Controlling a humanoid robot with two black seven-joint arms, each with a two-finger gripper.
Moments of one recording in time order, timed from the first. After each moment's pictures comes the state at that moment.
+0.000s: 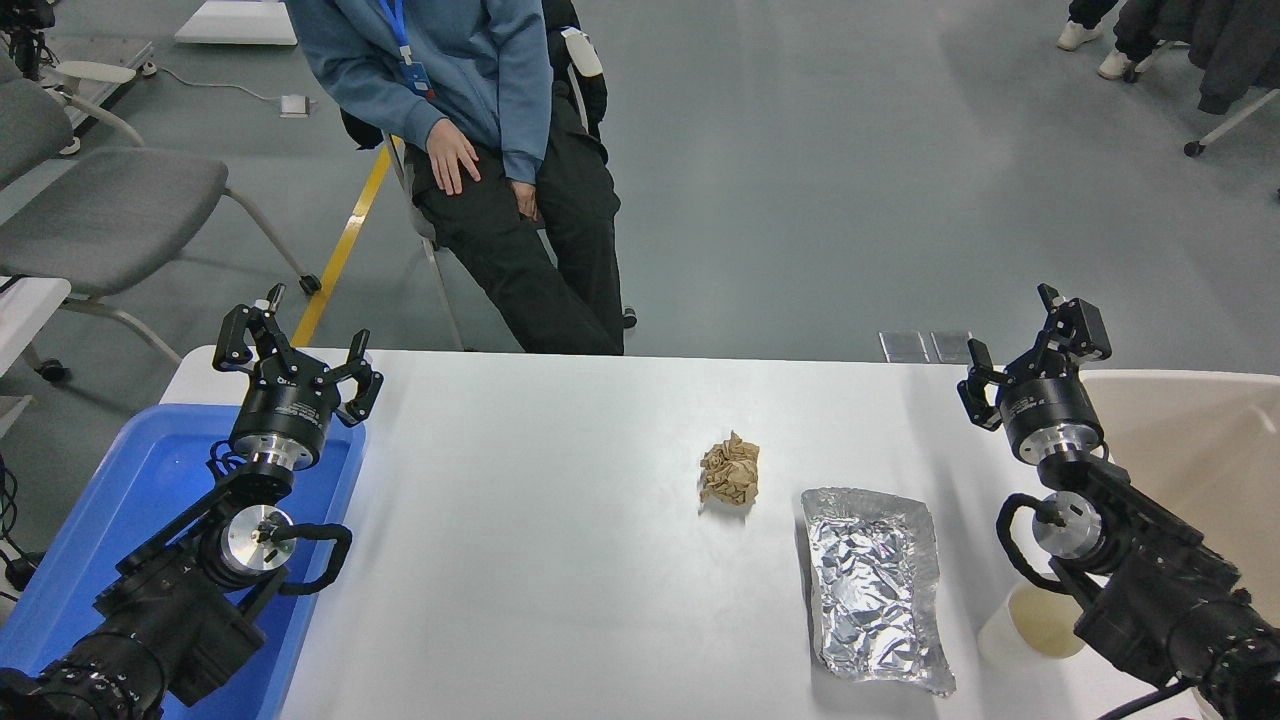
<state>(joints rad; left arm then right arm) -0.54 0.25 -1.02 -0.52 0.17 -0.43 -0.57 0.68 -0.21 0.75 0.40 -0.11 0.15 0.59</state>
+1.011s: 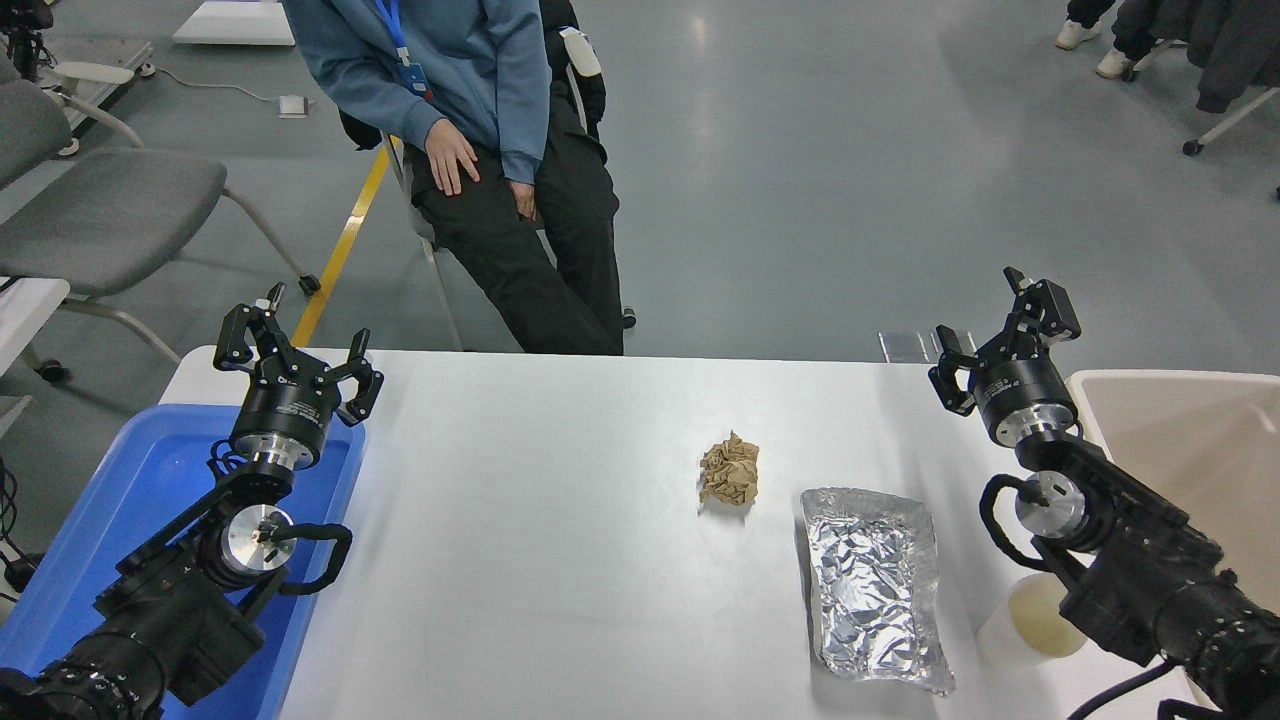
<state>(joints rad) -0.54 0.25 -1.02 -0.52 0.17 -0.43 -0.57 0.72 -0.24 0.72 0.51 -0.12 0.11 0.46</state>
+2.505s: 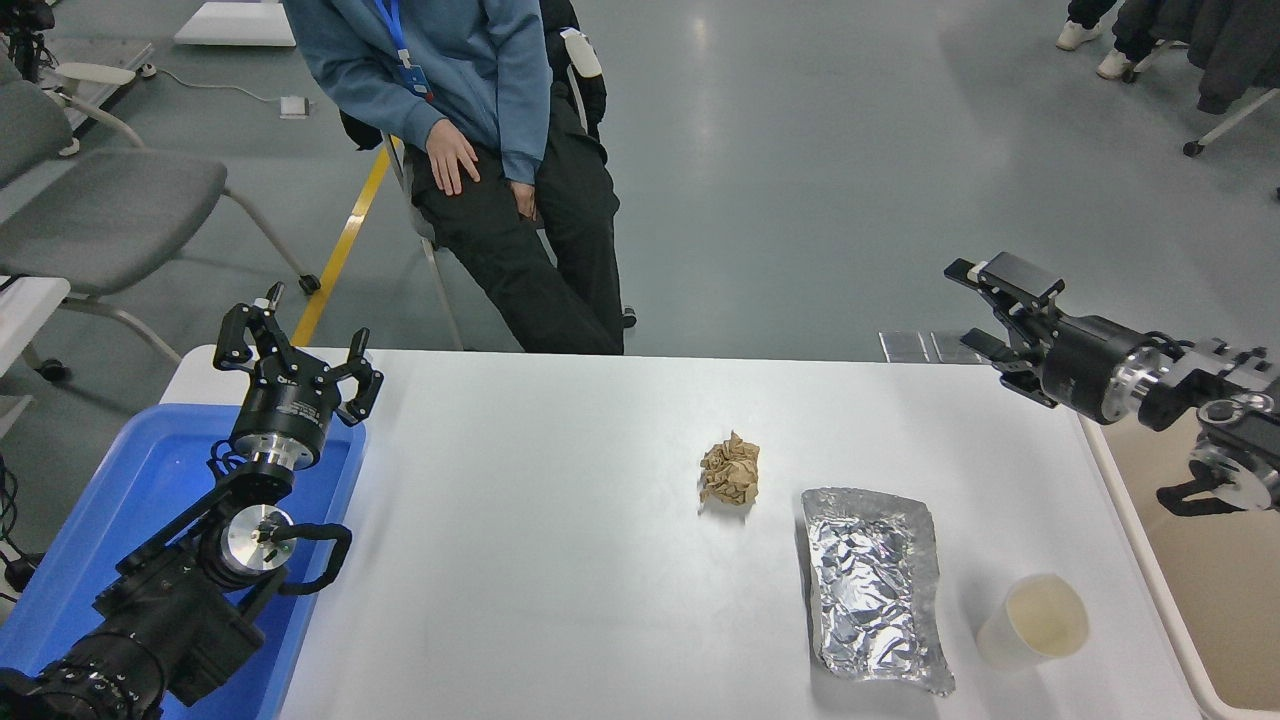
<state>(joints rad) -0.54 0.25 -1.02 -0.52 0.17 -0.43 -0.57 0.90 -0.85 0.20 1.15 -0.69 0.11 0.27</state>
